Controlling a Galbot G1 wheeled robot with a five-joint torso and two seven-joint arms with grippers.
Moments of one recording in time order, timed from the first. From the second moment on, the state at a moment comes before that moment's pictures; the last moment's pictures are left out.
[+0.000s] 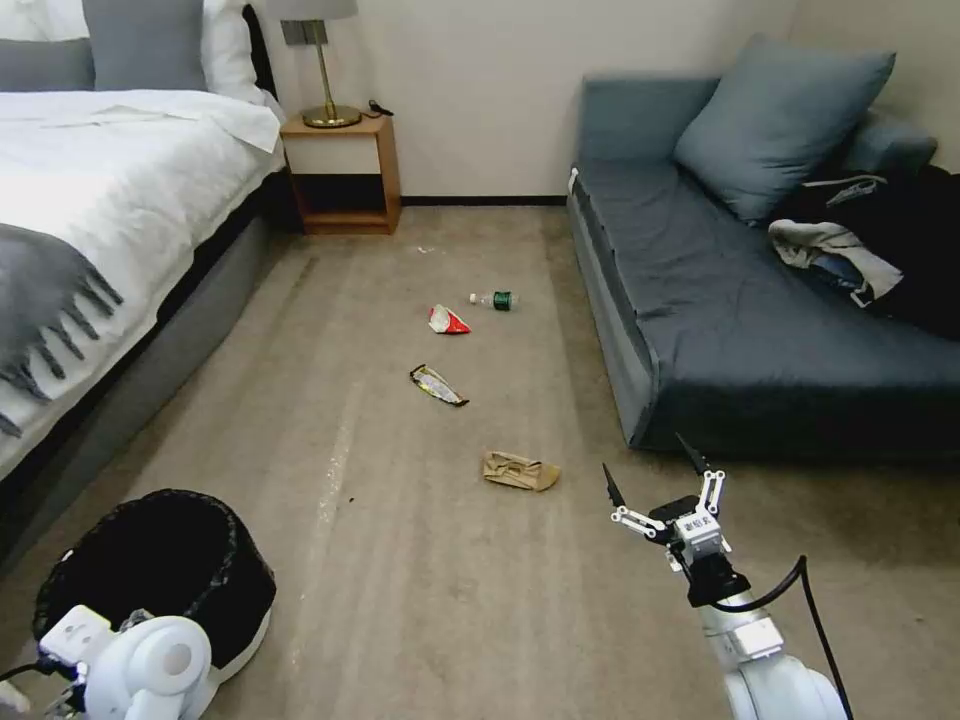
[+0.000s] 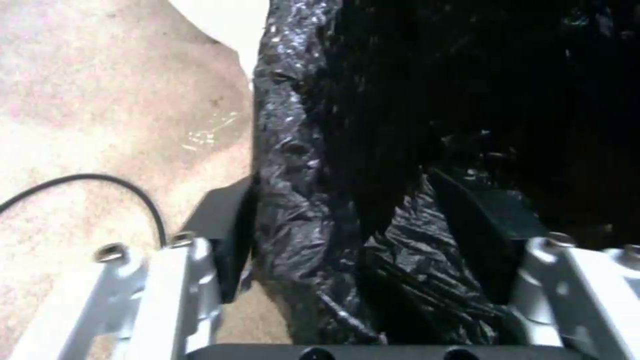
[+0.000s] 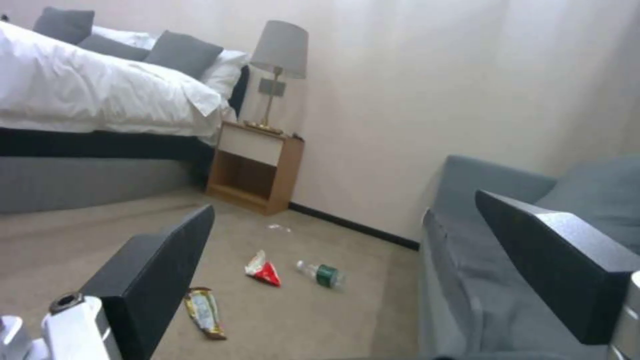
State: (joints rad) left arm 1.55 -1.29 -0.79 -1.99 -1.04 0.35 -1.27; right arm -1.59 1.46 0.64 1.92 -0.08 0.50 -0.28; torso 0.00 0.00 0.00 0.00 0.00
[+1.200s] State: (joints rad) left arm 1.49 -1.12 -0.74 -1.87 -0.39 0.21 -0.50; right arm -1.51 1.40 0.50 1.90 0.08 0.22 -0.11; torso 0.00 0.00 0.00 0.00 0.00
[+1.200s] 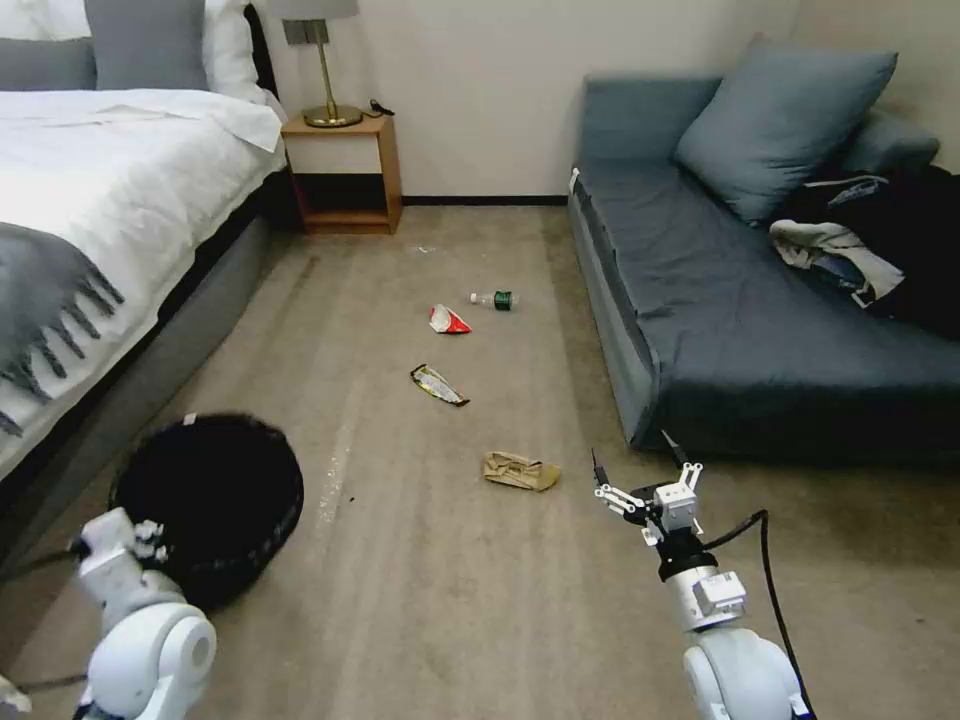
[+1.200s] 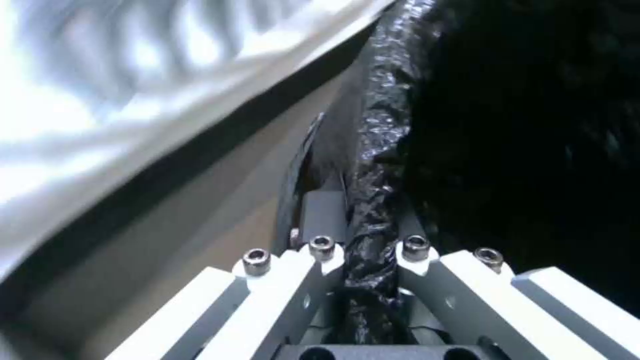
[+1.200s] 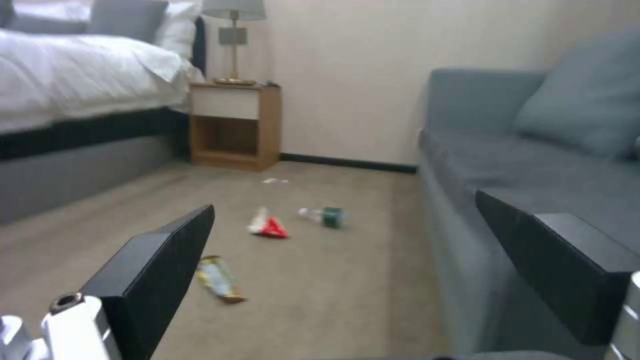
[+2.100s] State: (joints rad) left arm 1.51 -1.18 -0.77 -1.97 -0.46 0.49 -0.40; right arm -1.55 1.39 0.47 1.90 0.03 0.28 -0.10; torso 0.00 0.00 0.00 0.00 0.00
